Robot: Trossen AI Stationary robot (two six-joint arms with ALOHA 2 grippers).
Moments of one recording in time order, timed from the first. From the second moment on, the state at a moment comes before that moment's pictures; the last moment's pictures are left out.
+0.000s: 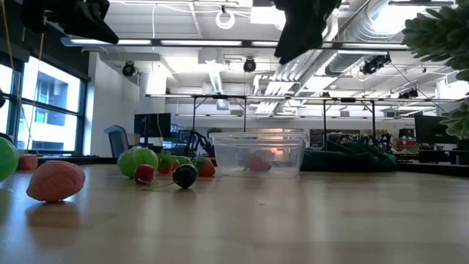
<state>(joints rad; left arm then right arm) 0.23 0.49 0.71 -0.73 -0.20 0.55 -0.06 1.44 1.33 -0.77 0.21 0.22</state>
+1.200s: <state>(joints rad) 0.23 0.50 0.71 -0.73 -0.20 0.55 -0.08 0.77 0.68 -0.44 0.09 0.27</state>
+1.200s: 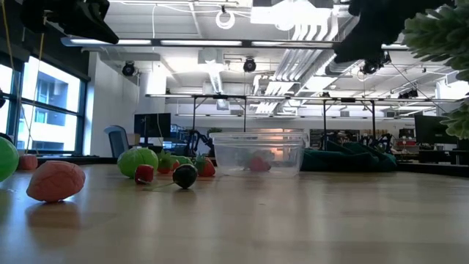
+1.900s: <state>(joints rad) 0.23 0.50 0.71 -0.73 -0.20 0.55 -0.08 0.73 0.65 -0.45 -0.04 0.04</state>
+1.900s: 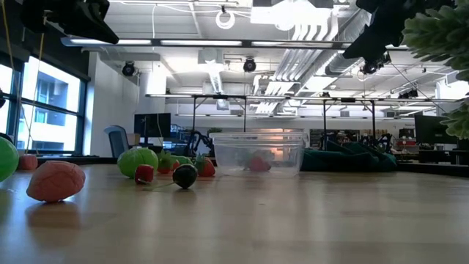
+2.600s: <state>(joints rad) 0.23 0.50 0.71 -0.73 -0.20 0.55 -0.08 0.73 0.65 -0.45 -0.03 0.00</state>
